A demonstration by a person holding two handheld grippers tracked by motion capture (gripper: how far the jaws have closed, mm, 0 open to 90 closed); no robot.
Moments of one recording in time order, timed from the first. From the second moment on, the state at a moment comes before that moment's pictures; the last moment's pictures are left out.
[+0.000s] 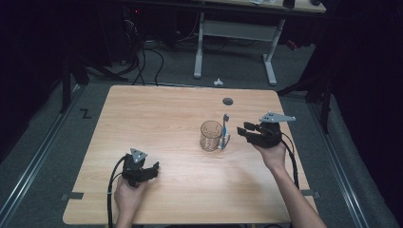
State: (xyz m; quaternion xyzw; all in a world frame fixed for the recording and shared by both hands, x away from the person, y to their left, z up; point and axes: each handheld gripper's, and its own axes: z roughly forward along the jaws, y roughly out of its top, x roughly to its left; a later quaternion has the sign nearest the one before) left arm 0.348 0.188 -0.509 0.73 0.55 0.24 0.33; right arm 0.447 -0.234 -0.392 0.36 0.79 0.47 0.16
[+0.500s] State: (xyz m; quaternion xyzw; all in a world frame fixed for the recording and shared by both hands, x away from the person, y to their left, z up) left arm 0.348 0.188 -0.509 0.73 0.55 0.24 0.33; right arm 0.433 -0.242 -0.390 0.35 0.79 0.47 0.16
